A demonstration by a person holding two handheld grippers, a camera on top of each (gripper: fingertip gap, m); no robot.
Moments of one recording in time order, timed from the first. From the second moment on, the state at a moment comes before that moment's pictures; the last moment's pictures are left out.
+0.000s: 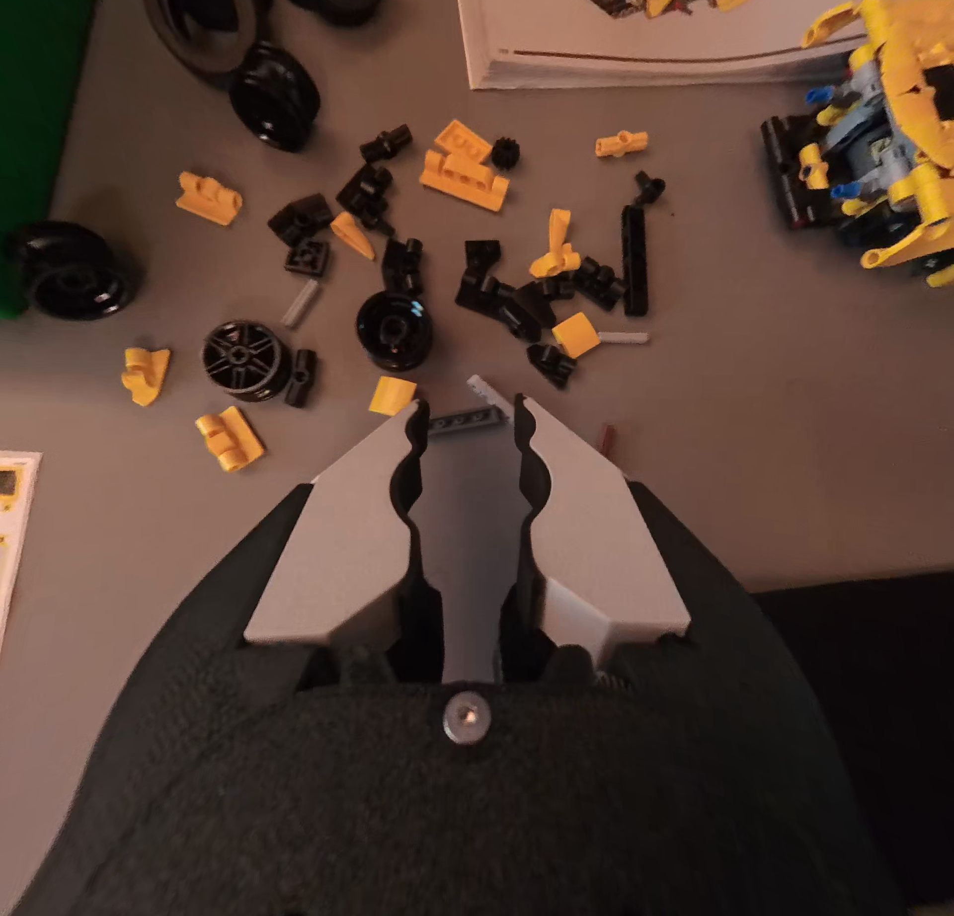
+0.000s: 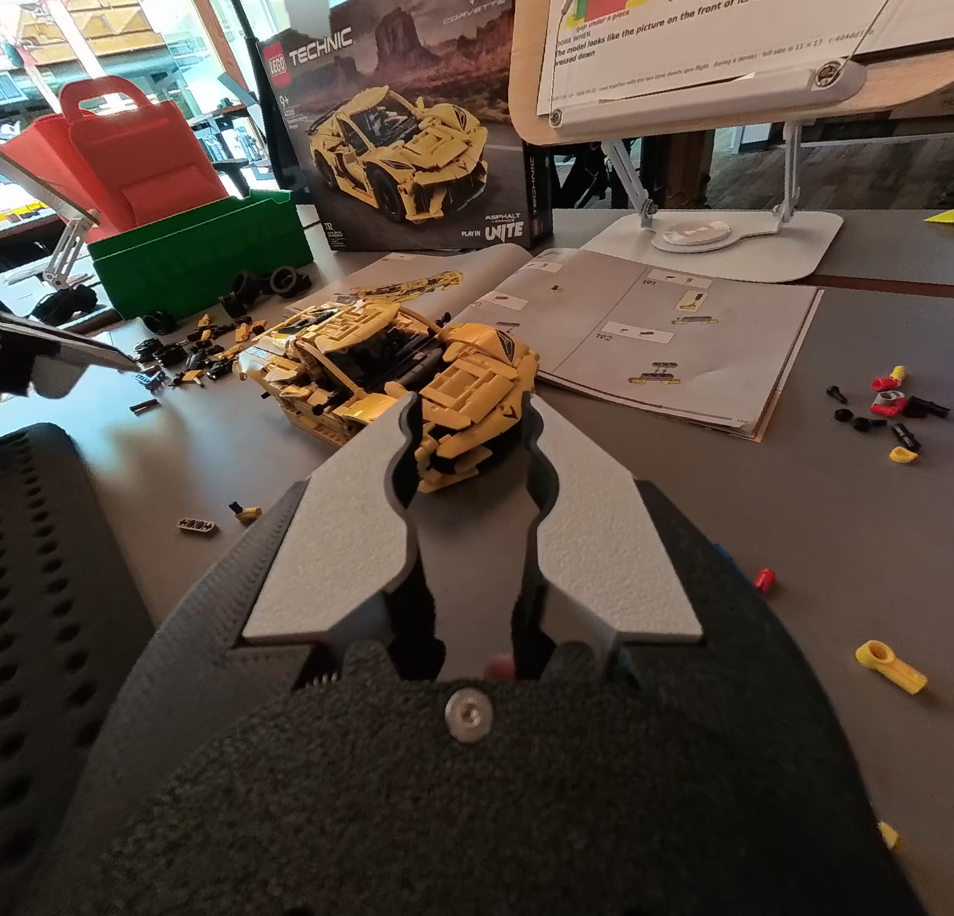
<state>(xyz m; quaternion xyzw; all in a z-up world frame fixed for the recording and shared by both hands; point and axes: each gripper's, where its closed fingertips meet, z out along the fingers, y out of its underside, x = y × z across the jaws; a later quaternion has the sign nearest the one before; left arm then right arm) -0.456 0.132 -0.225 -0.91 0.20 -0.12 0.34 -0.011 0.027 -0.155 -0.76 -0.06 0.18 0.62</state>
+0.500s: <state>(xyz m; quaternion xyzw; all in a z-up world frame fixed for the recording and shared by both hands) -0.442 0.133 -0.243 -0.92 0.24 -0.08 0.30 -0.010 0.026 -0.153 -0.75 -0.06 0.20 0.62</state>
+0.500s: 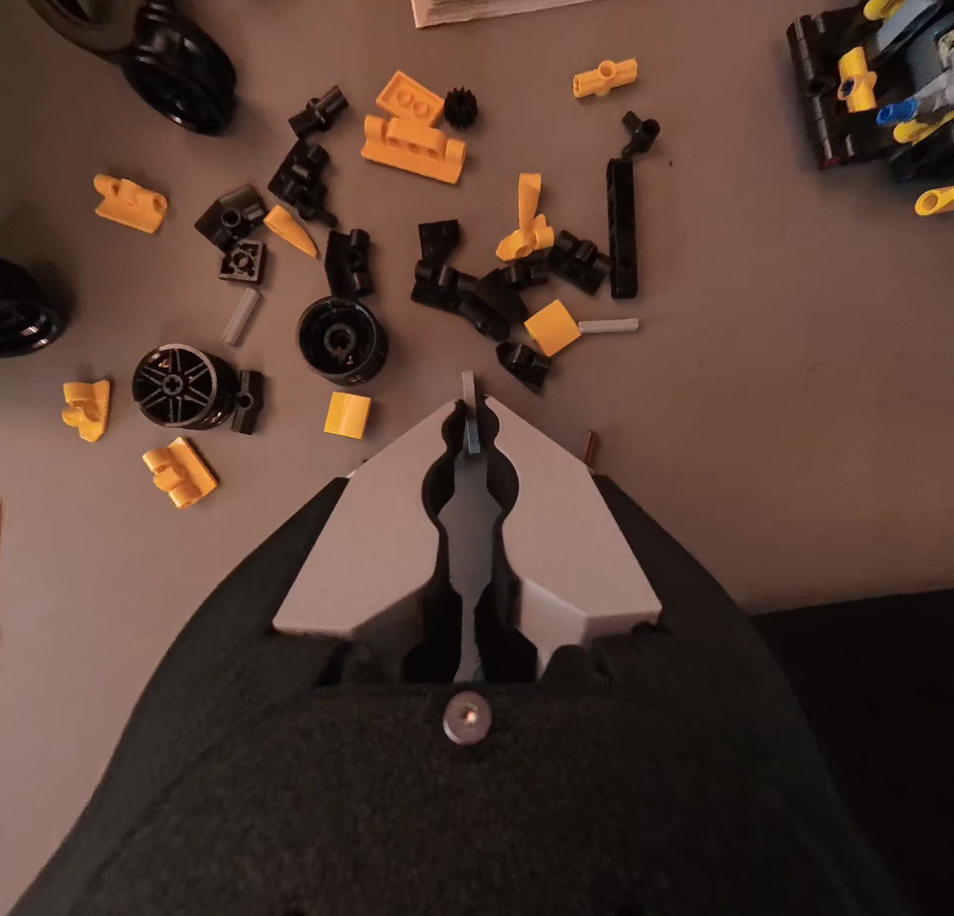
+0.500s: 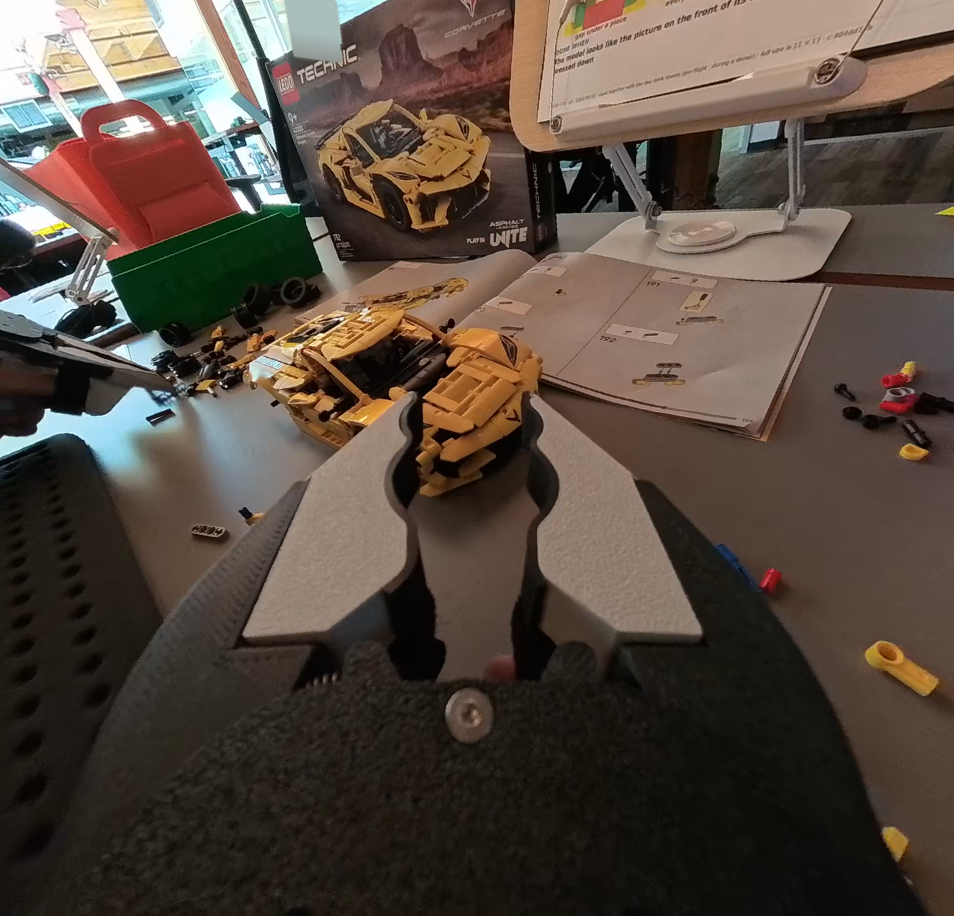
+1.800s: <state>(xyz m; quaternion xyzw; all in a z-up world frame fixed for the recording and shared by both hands) -0.200 -0.031 -0.196 -0.71 0.45 -0.54 -0.06 -0.204 -0.021 -0.205 -0.67 -0.53 0.27 0.45</state>
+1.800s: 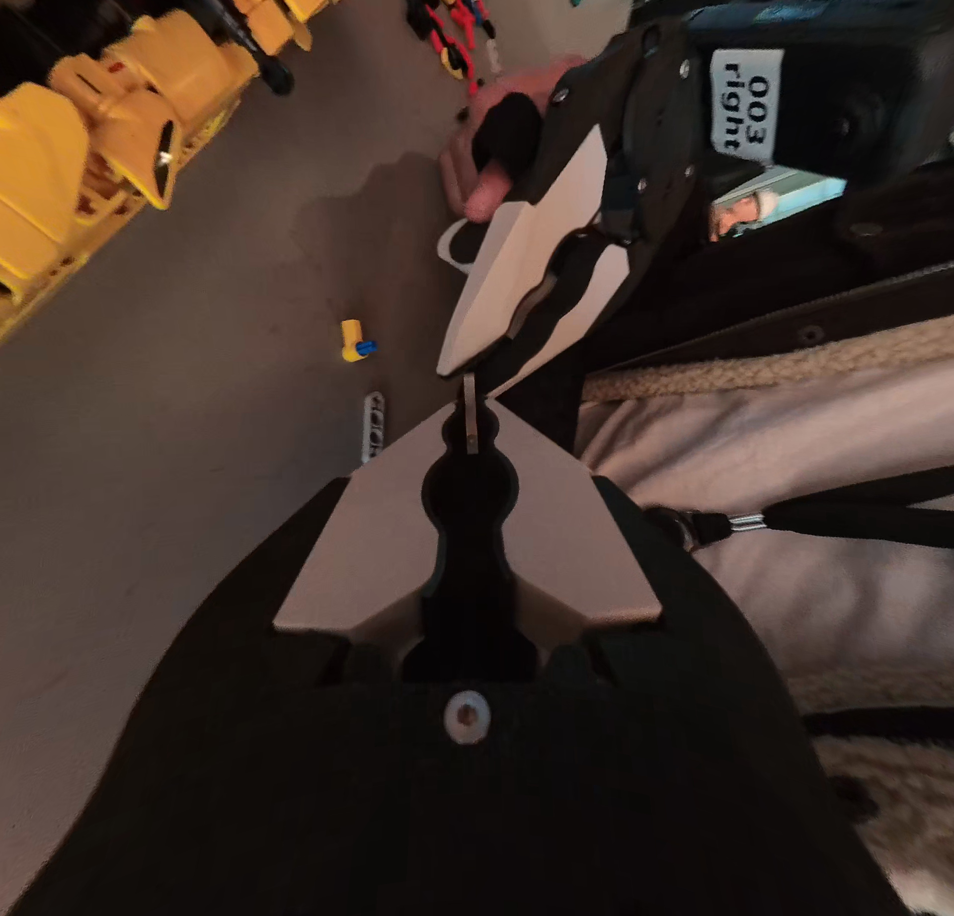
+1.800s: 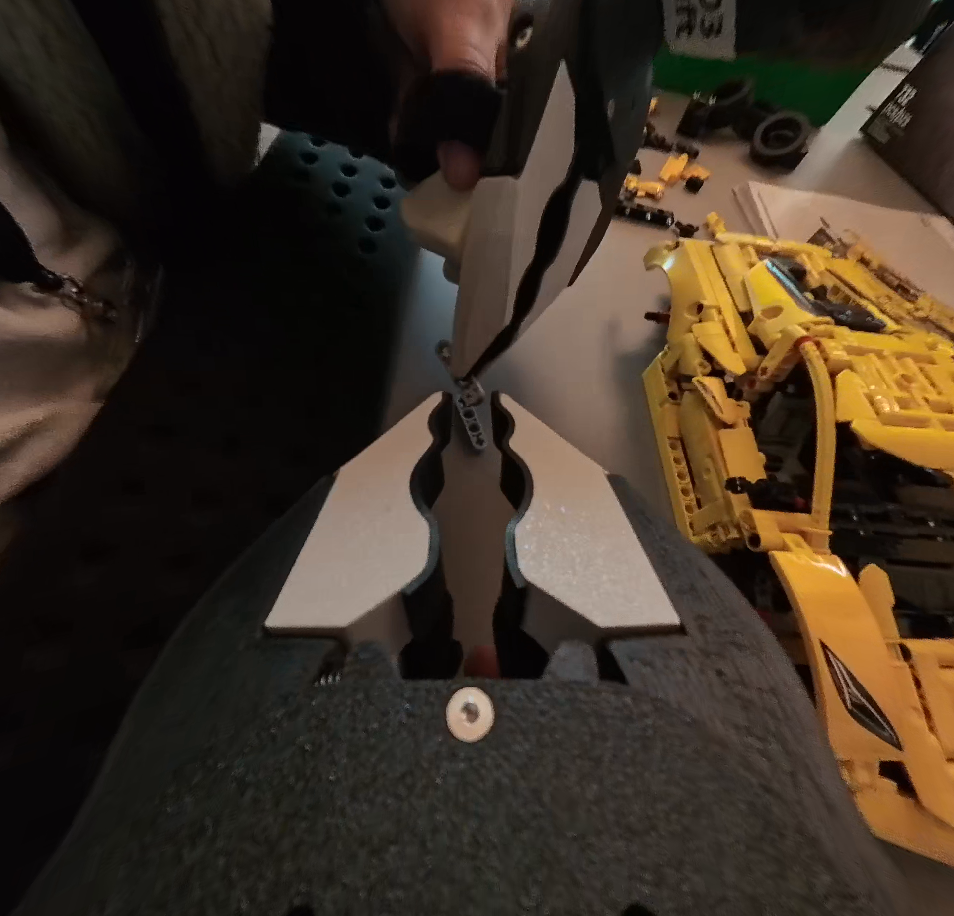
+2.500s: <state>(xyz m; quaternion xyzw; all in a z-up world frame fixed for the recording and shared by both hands) -0.208 -0.026 -0.208 -0.67 0.60 -0.43 0.10 -0.203 -0.023 -0.225 -0.71 -0.52 0.27 0.38</state>
